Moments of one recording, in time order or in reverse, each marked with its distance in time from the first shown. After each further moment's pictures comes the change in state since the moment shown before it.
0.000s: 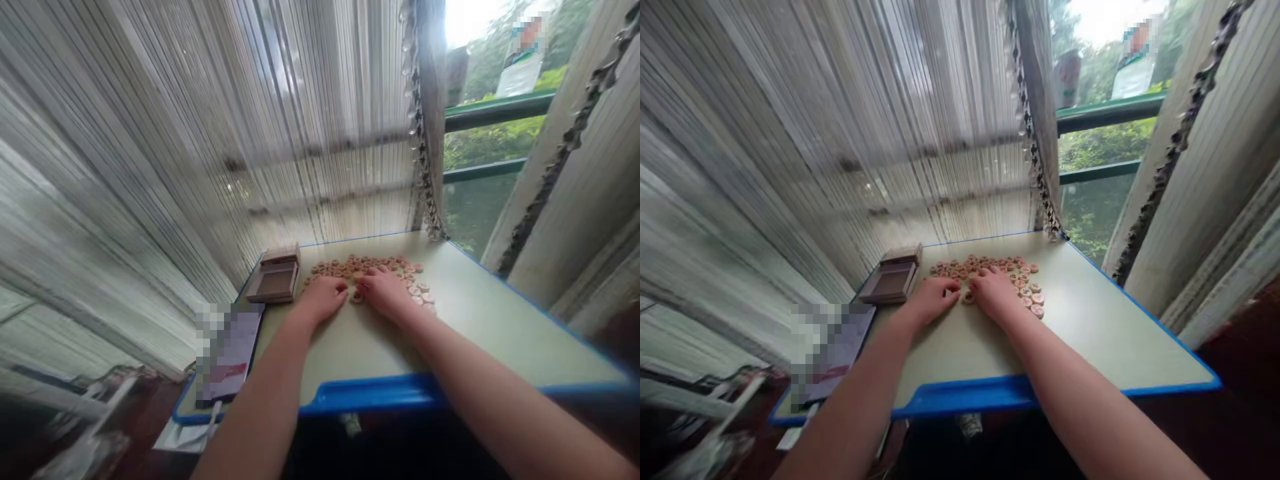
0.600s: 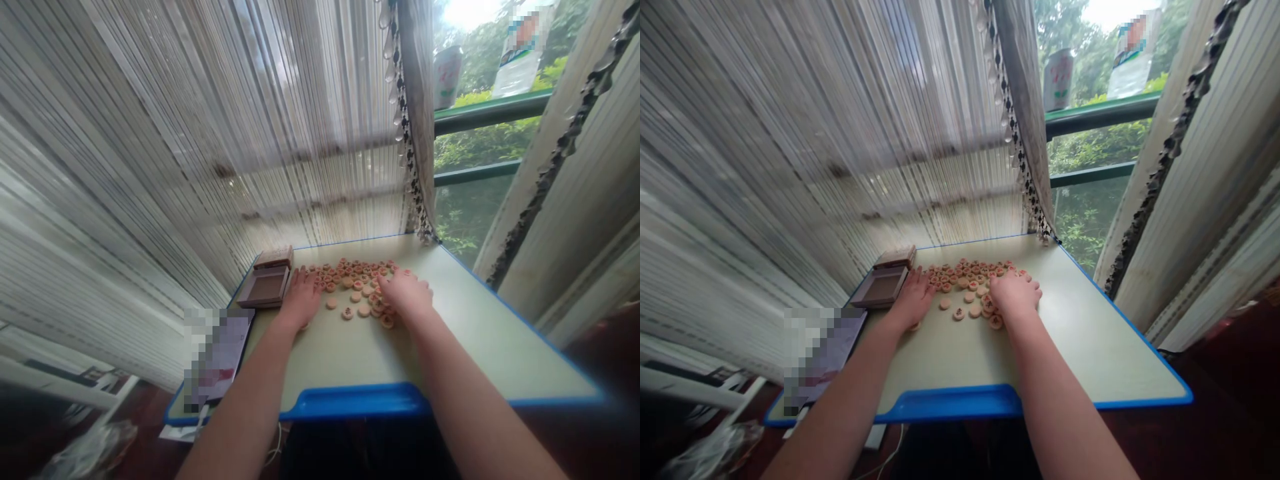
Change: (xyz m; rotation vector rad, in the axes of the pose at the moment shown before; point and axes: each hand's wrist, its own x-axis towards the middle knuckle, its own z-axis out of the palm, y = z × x) left_hand 0.002 -0.018 0.012 0.162 0.093 -0.375; right_hand -0.001 0.039 -0.025 0.218 -0.287 0.891
